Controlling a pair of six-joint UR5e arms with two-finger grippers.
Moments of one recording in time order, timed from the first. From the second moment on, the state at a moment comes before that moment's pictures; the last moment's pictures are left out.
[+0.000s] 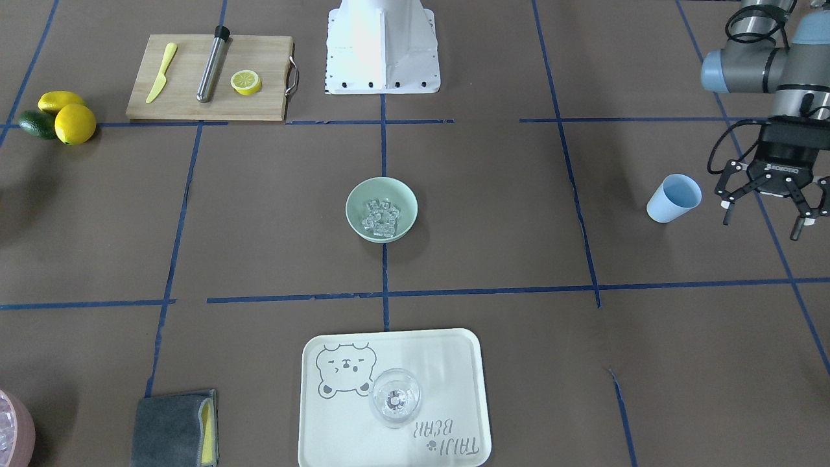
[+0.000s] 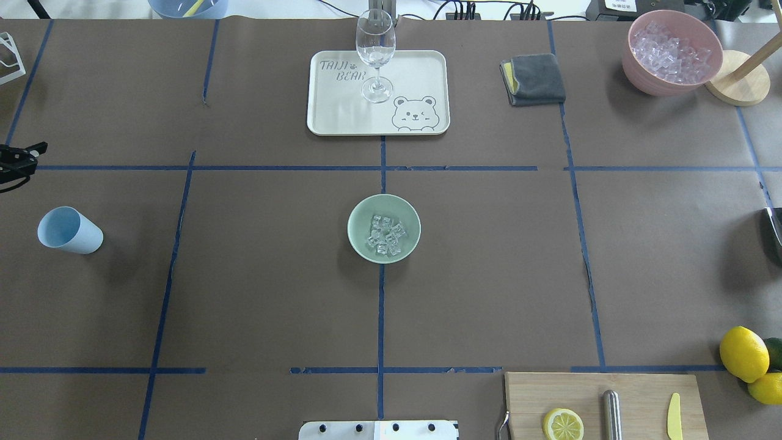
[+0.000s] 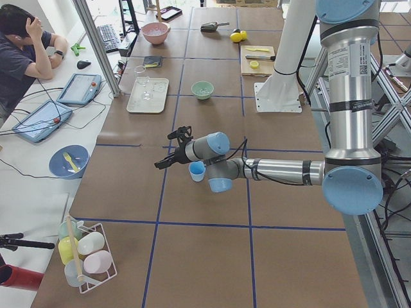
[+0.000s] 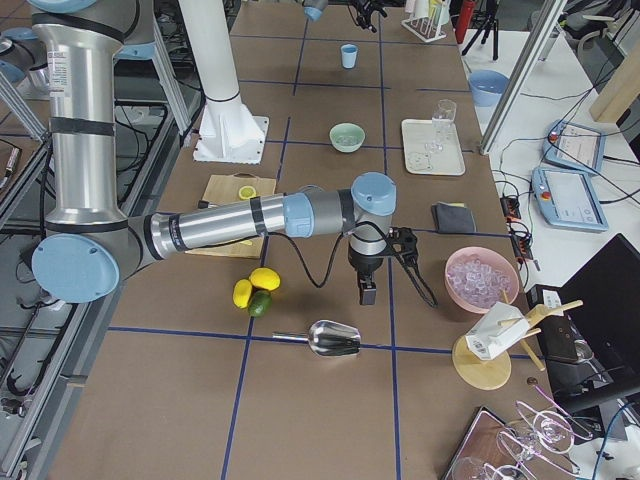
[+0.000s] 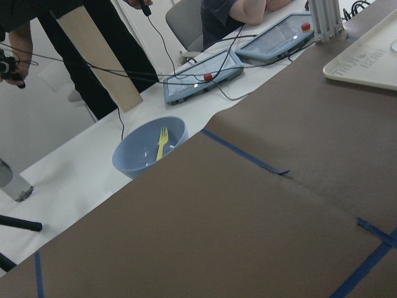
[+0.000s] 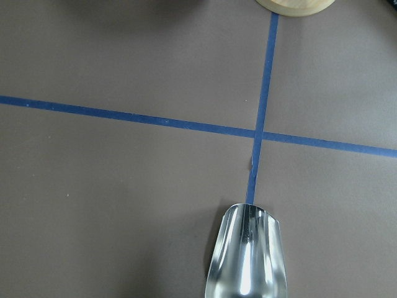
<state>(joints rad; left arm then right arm) -1.07 -1.47 -1.62 -2.79 -1.74 -0.27 1.45 -1.60 1.83 -1.67 2.26 0.06</state>
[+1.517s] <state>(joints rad) -1.60 -1.49 -1.67 -1.59 -2.37 -0.07 1.43 -1.57 1.90 -1.67 2.29 0.07</state>
